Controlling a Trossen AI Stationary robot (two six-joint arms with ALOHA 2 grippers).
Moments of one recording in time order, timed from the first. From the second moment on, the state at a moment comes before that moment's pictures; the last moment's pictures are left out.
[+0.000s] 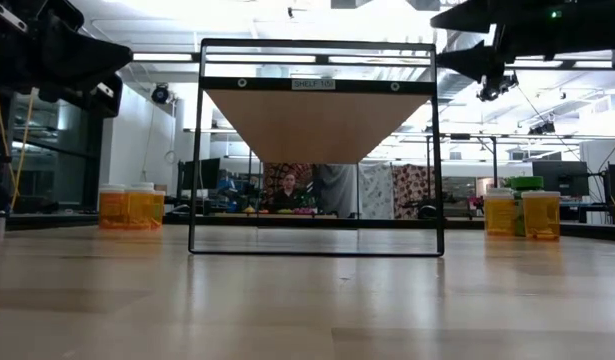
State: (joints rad) left arm -0.02 0.02 0.01 0.06 -0.06 -0.15; right arm 0.03 0.69 0.27 0.58 0.42 0.09
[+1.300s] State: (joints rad) left arm -0.02 0.04 0.01 0.19 -0.43 -0.21; right arm 0.00 0.71 0.27 0.41 0.37 0.05
